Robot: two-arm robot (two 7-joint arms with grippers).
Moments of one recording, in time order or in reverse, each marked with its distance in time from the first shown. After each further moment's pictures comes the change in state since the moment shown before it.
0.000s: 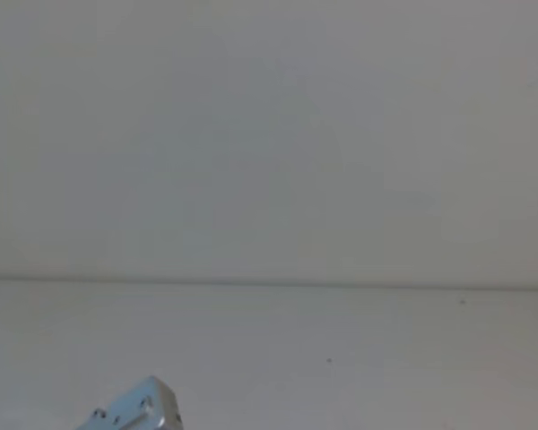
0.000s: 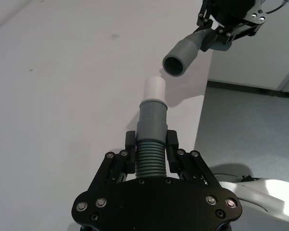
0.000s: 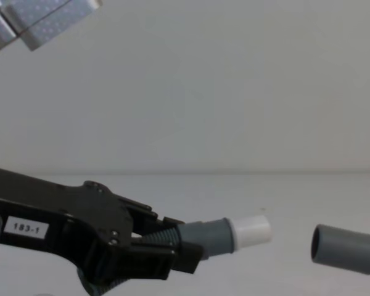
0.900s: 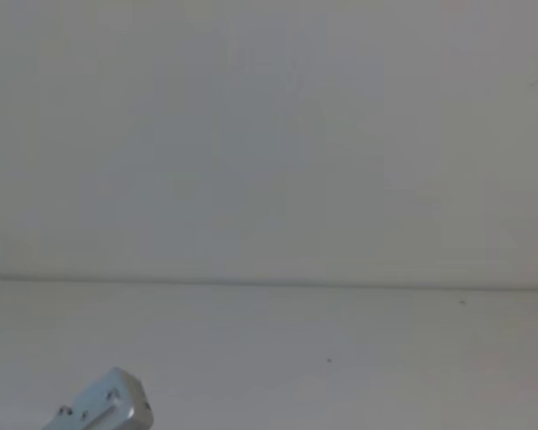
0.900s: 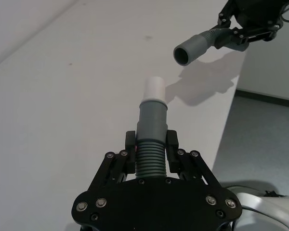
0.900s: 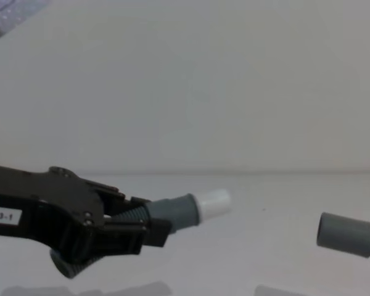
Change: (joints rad) left arm 0.118 -0.004 -0.110 -0.054 0.010 -0.013 0.111; right arm -0.019 -0.052 0.012 -0.031 -0.097 0.066 -0.143
